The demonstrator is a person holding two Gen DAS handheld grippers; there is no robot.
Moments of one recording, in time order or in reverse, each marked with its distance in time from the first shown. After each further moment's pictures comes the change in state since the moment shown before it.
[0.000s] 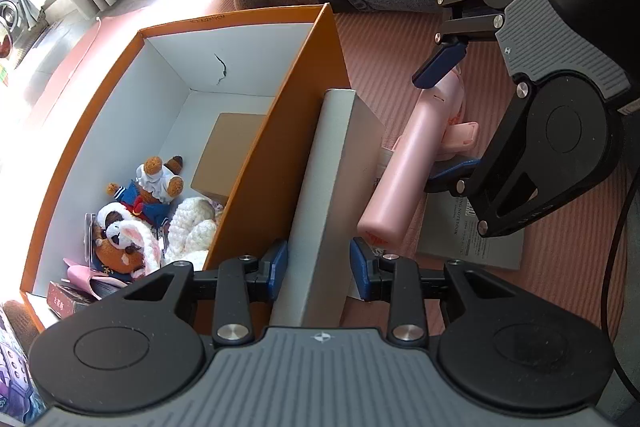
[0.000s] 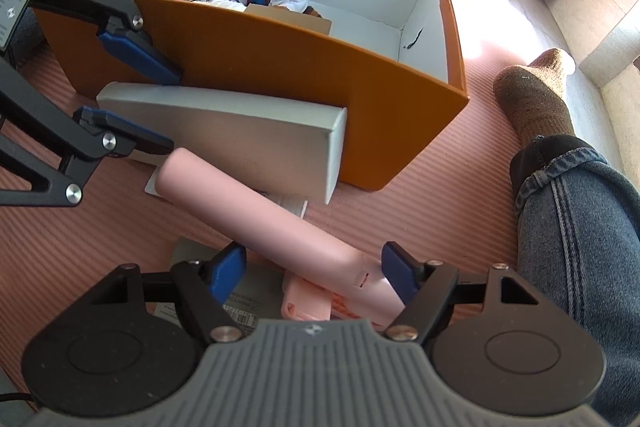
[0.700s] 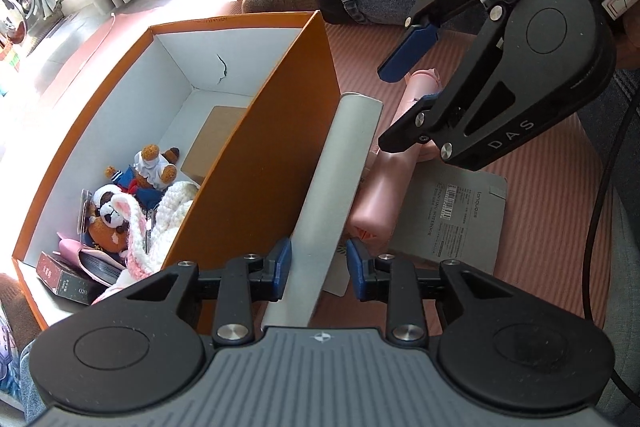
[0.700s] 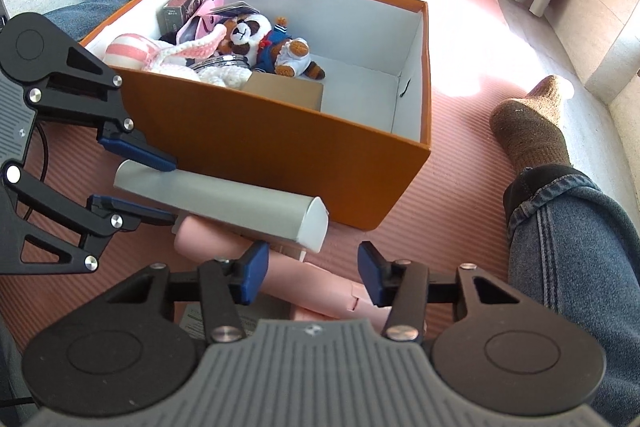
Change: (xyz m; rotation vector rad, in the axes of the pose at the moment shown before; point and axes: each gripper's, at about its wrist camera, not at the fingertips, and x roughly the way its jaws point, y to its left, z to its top) left arm -0.010 -0.018 -0.011 -0.057 -0.048 0.027; right arm -0.028 -0.017 0.007 0.010 -0.129 0.072
